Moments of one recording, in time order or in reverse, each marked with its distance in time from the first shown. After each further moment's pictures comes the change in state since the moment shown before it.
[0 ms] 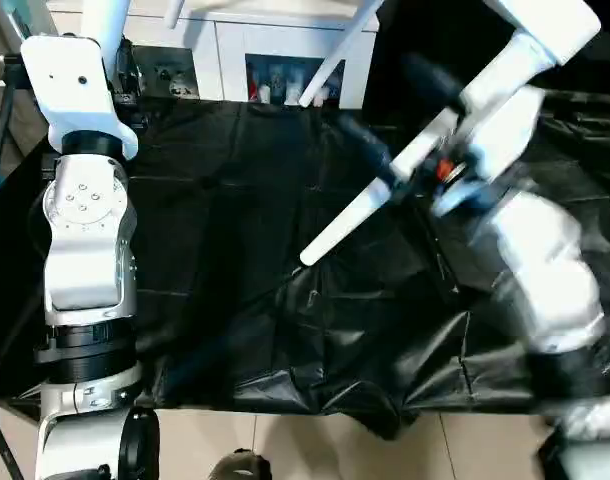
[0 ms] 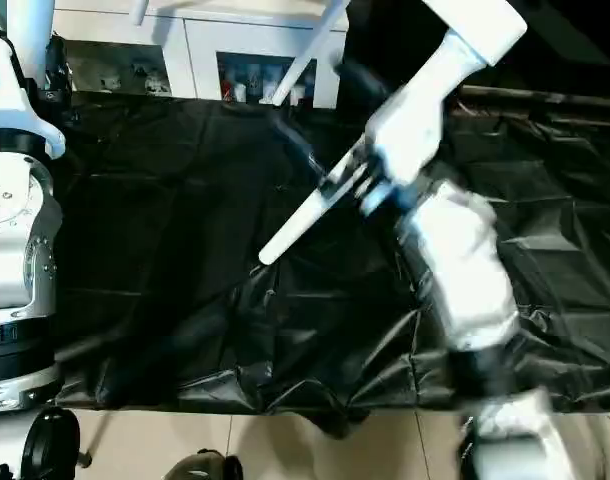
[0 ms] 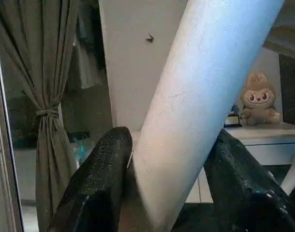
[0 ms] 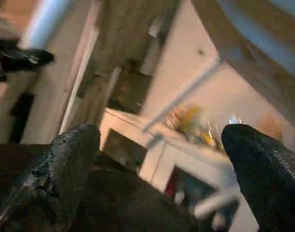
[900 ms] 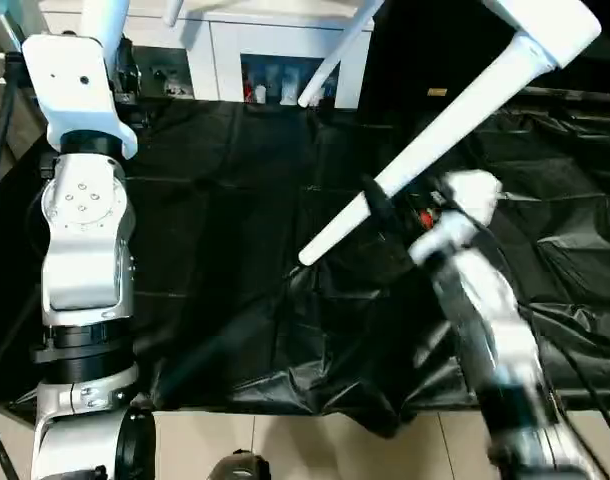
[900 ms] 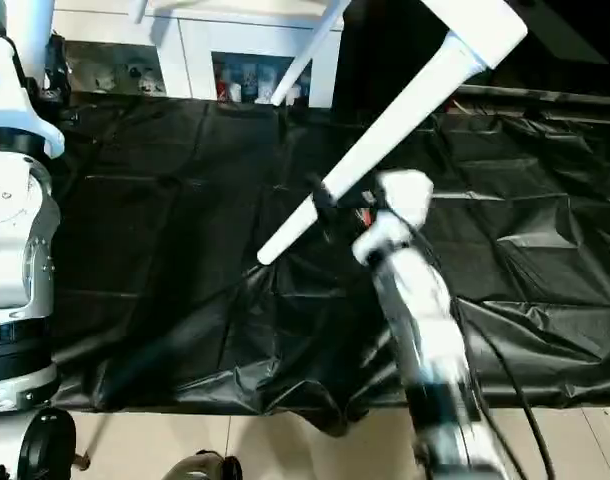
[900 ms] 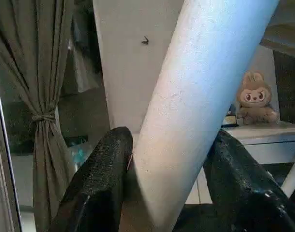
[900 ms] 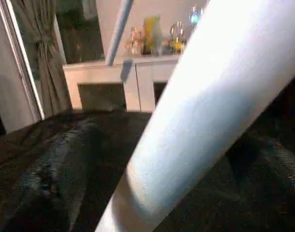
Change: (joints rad) left arm 0.003 0.015 -0.016 -0.001 0.007 -0.007 0.000; right arm -0.072 0.130 -0.096 0.319 0.087 0.143 -0.079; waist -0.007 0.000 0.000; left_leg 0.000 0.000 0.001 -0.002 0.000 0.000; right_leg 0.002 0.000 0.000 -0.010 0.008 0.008
